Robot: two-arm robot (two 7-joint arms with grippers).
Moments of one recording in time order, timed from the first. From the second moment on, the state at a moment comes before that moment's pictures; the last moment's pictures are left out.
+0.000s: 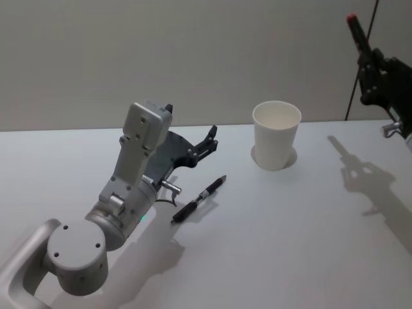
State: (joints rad) left arm -0.24 0.38 0.45 -1.63 -0.20 0.01 -0.01; right arm 0.31 0.31 -0.17 -1.45 0.24 -0.17 0.19
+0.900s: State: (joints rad) left arm -0.24 0.38 0.45 -1.63 -0.20 0.01 -0.01; right arm 0.49 0.21 -0.23 -1.18 0.18 -0.30 0.33
